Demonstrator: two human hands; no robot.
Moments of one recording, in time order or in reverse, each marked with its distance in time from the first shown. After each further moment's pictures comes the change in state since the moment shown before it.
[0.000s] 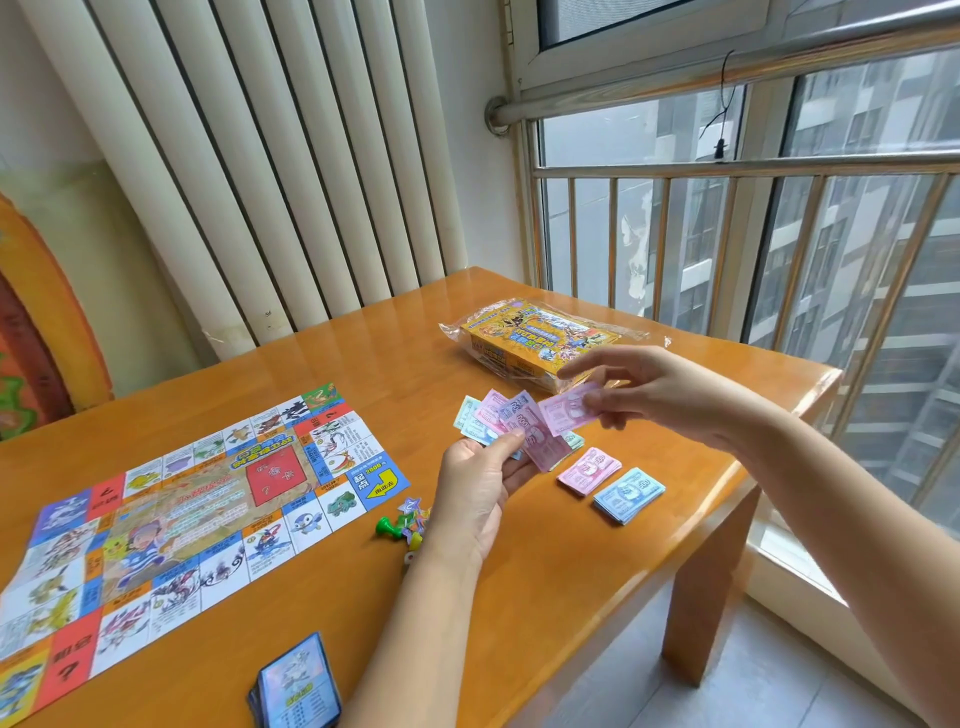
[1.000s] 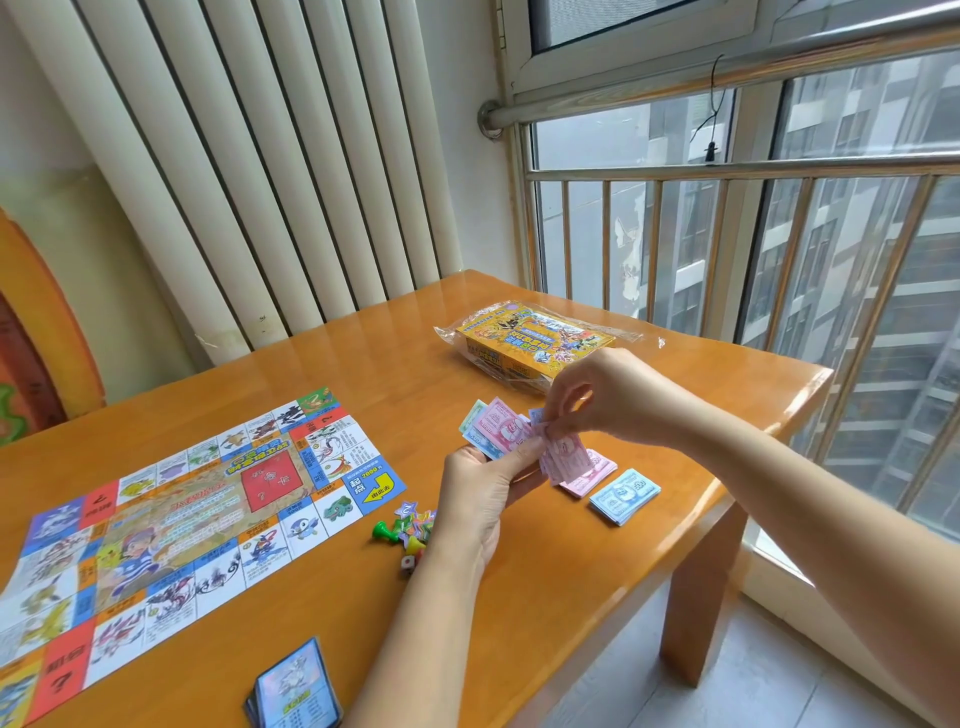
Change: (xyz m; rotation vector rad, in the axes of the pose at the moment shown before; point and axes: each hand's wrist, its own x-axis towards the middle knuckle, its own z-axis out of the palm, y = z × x) left_hand -0.005 -0.005 0.002 0.110 -0.029 0.042; right_hand 0.012 -0.014 0.024 -0.670 0.061 -0.140
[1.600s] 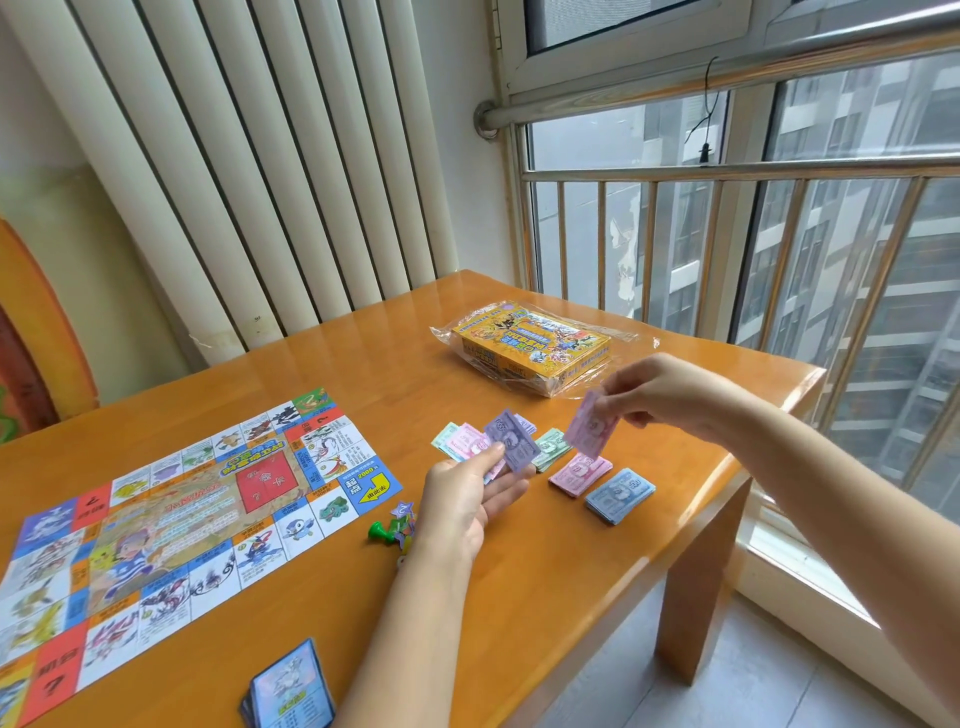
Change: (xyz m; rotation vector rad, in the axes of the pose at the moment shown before) left_hand 0.010 0.001 -0.013 -0.015 0.141 -0.185; right_hand -0.008 0.047 -0.009 0.474 -0.003 0.464
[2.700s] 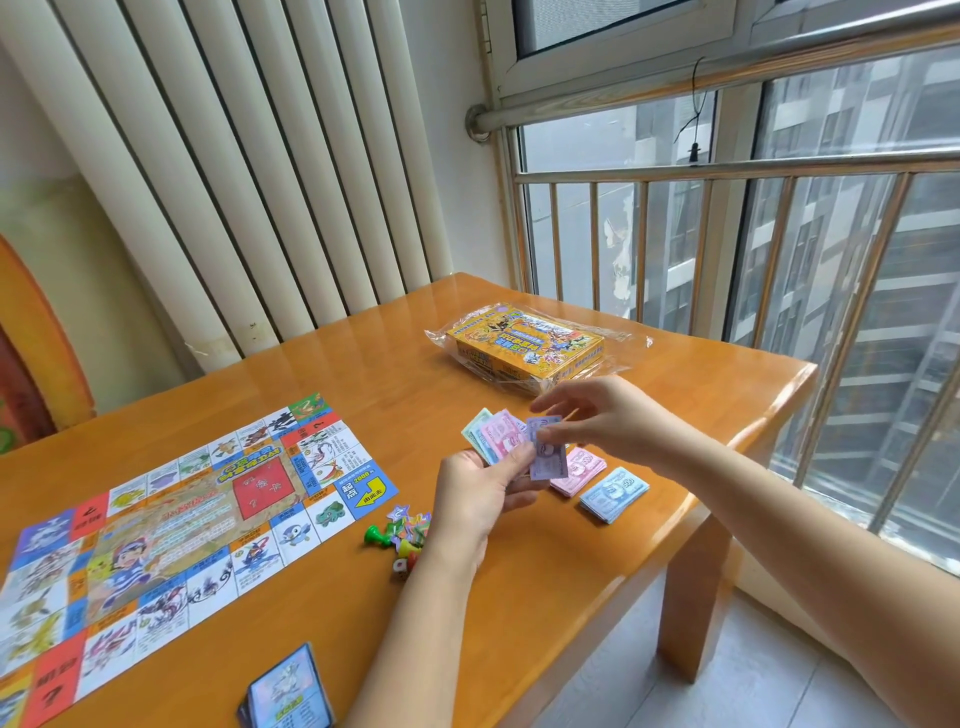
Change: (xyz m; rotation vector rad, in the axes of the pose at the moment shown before) left_hand -0.011 -0.006 0.011 0.278 -0.105 0.177; right_hand -0.016 -0.013 0.041 -0.061 -0.008 -0.258
